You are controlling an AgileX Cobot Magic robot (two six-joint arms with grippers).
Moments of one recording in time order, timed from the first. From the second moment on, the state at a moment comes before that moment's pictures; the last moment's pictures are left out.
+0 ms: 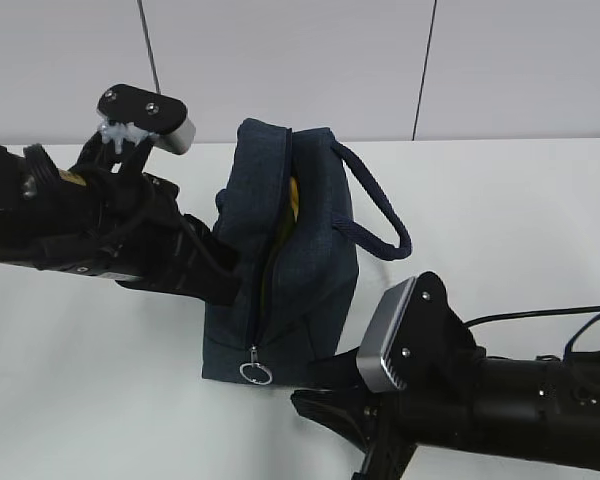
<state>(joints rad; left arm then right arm) -0.62 1.47 -0.82 -0.61 0.24 0.56 0.51 1.76 -0.44 -0.64 -0.84 0.18</state>
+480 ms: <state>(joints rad) -0.62 1.47 -0.82 -0.61 0.24 0.56 0.51 1.85 -0.53 -0.64 -0.84 0.17</state>
